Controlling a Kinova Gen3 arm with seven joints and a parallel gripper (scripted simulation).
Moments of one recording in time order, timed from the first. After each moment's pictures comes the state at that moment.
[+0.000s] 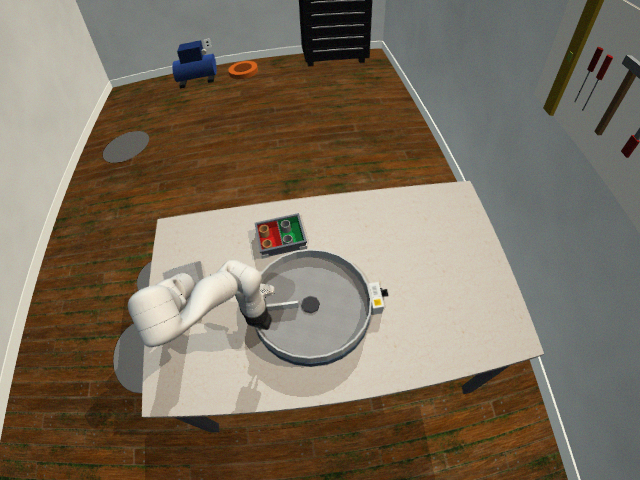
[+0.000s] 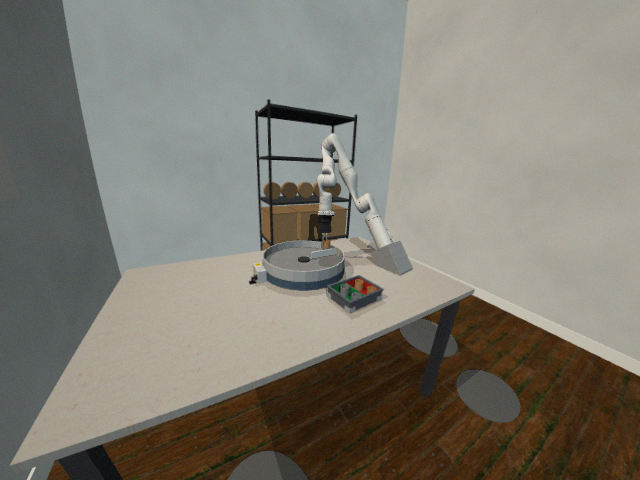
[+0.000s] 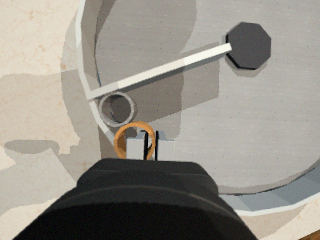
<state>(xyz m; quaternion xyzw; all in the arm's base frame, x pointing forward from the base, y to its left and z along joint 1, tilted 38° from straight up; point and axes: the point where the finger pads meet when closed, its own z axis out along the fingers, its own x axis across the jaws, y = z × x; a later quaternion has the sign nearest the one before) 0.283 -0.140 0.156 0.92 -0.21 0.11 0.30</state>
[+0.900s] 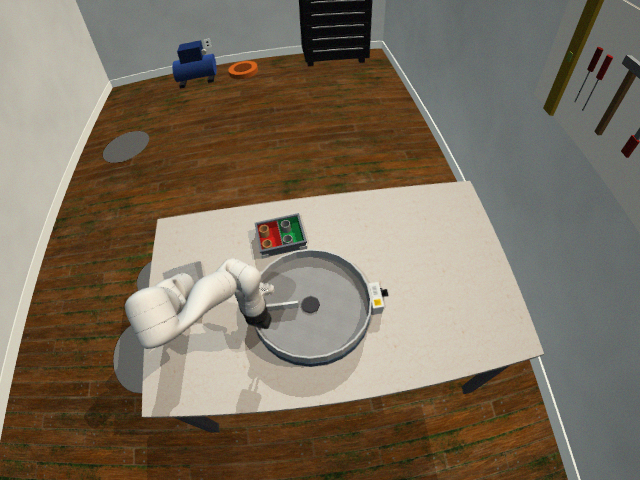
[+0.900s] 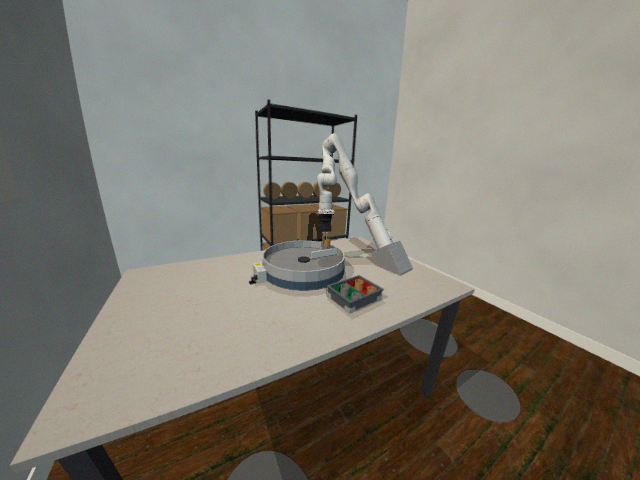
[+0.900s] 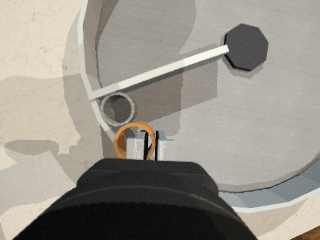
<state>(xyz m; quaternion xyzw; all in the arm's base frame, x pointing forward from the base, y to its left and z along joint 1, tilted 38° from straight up) 0.283 -0.136 0.161 0.92 -0.22 0.11 0.30</state>
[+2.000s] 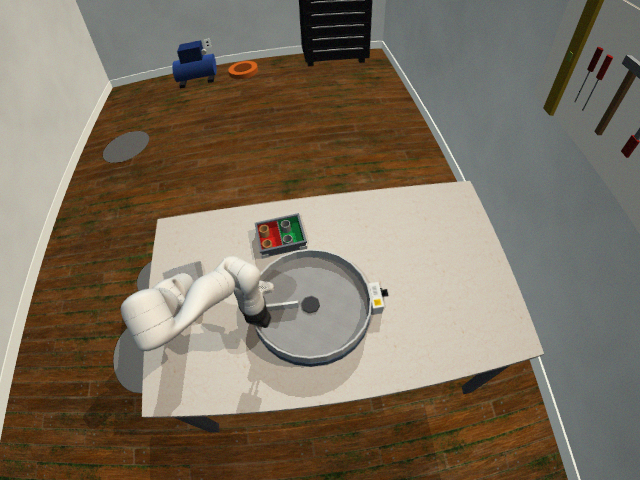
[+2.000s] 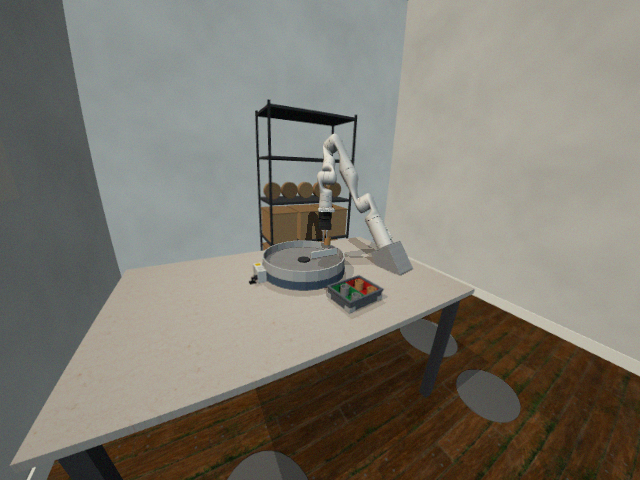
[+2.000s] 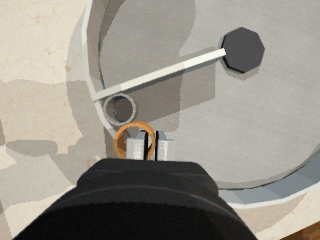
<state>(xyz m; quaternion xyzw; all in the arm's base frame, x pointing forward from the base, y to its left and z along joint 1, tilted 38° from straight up) 0.282 -0.130 0.169 0.92 -0.21 0.11 0.30</state>
